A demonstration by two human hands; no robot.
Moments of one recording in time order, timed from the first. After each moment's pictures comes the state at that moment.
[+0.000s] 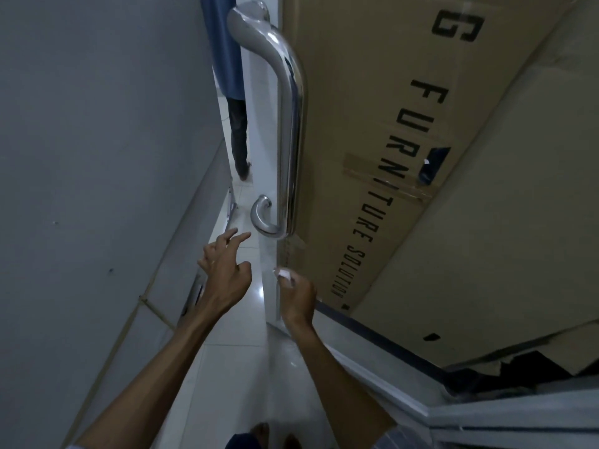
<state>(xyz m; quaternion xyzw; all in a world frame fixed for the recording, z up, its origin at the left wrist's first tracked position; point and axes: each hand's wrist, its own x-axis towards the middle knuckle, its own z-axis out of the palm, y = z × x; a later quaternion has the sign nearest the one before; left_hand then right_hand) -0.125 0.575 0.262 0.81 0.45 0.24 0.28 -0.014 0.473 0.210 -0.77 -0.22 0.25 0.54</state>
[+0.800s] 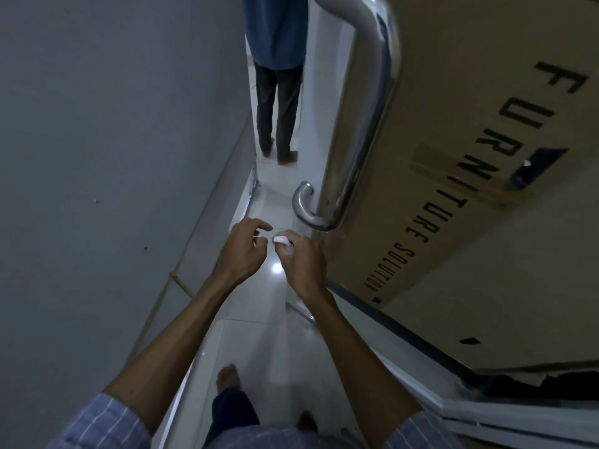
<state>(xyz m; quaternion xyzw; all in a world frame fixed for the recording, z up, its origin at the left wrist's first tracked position) -0.161 0.643 0.247 0.81 0.42 0.24 0.33 -0.039 0.545 0.257 -0.78 -0.46 0.15 0.38</state>
